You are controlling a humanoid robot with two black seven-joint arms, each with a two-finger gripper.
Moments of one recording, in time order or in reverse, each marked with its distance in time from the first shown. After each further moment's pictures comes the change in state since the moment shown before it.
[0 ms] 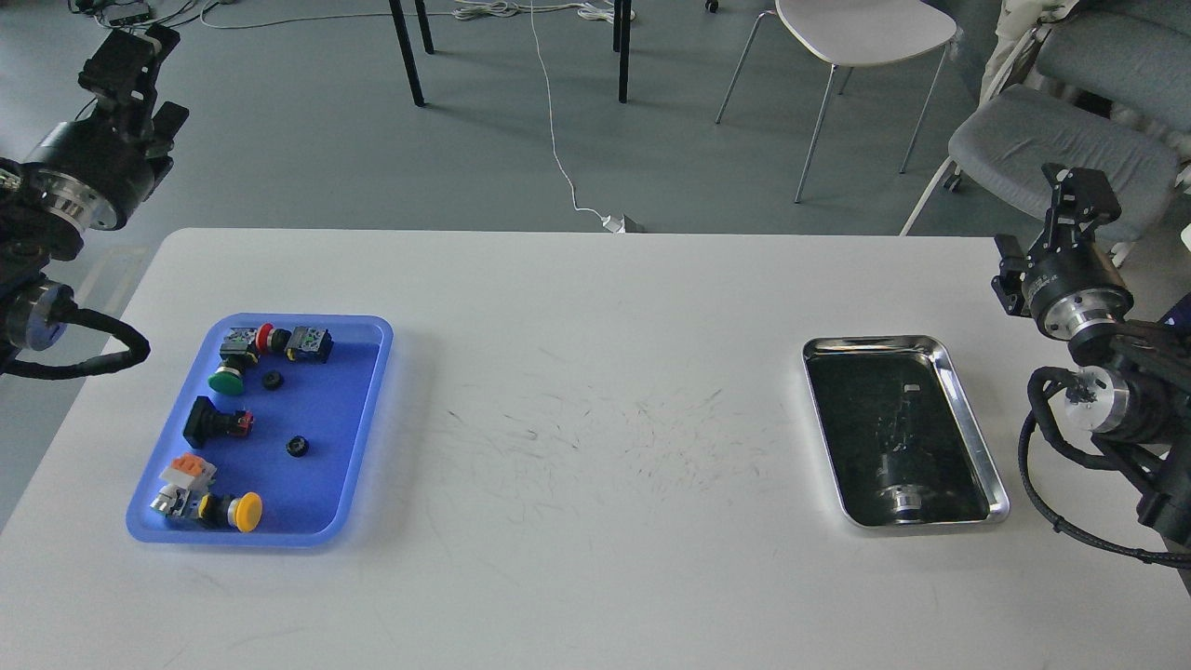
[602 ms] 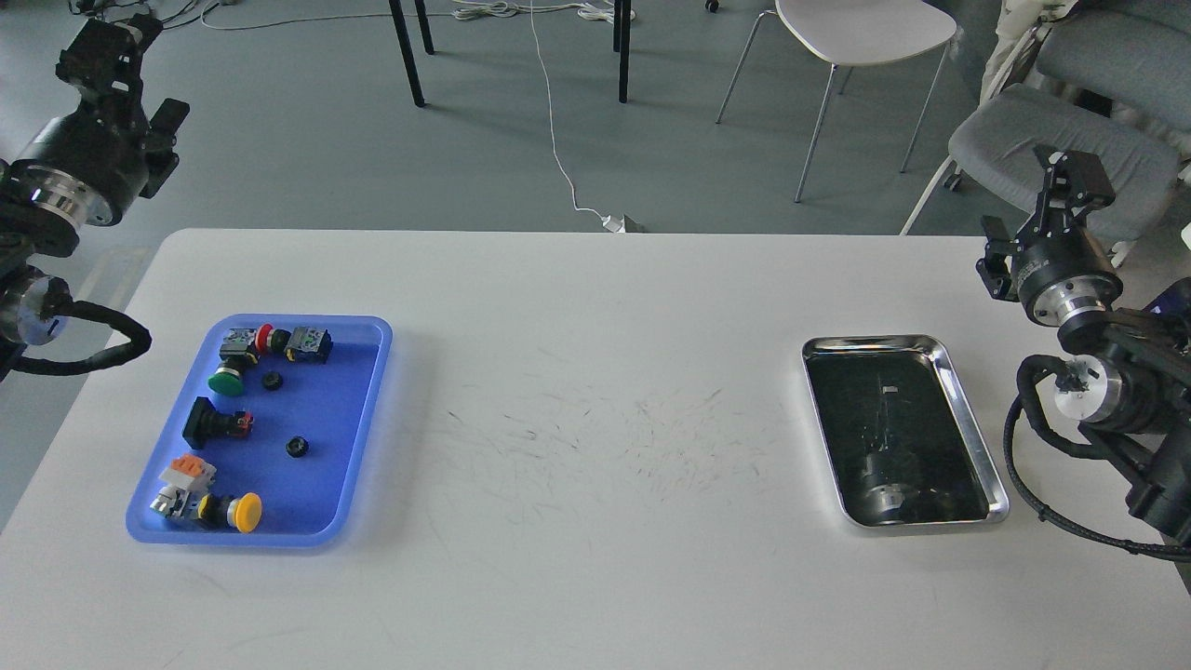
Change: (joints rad) left arm 0.008 -0.018 -0.044 0.039 -0.100 -0.091 0.001; right arm -0.002 -0.002 0.051 0.066 0.003 0.004 0.003
